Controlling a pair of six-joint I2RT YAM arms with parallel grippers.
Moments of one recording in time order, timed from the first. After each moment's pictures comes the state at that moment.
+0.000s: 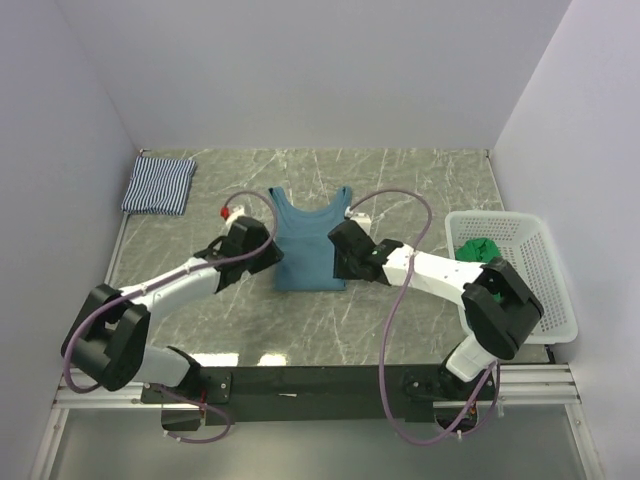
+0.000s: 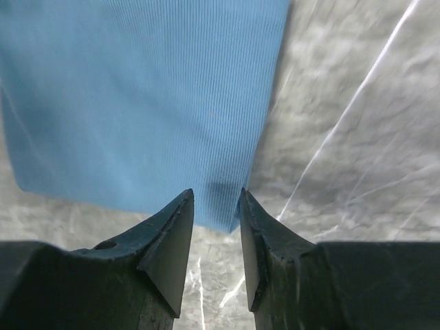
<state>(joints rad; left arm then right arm) -0.52 1.37 0.76 -0.11 -0.15 -0.90 0.77 1.57 0.97 -0.35 0.27 0.69</state>
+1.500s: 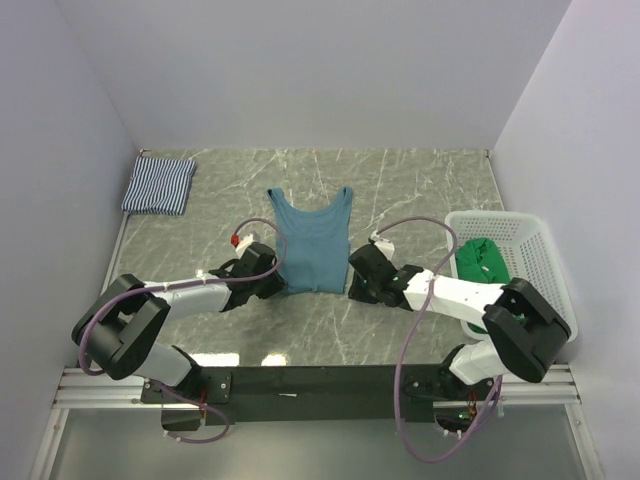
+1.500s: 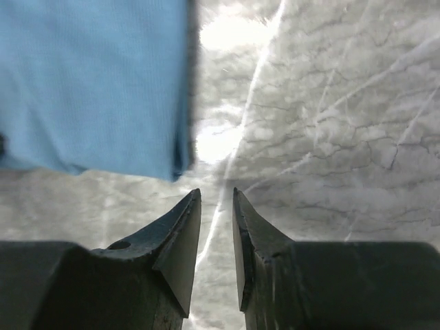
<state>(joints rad) -0.65 1.44 0.55 0.05 -0.13 -1.07 0.78 1.41 0.66 -0.25 0.21 0.90</state>
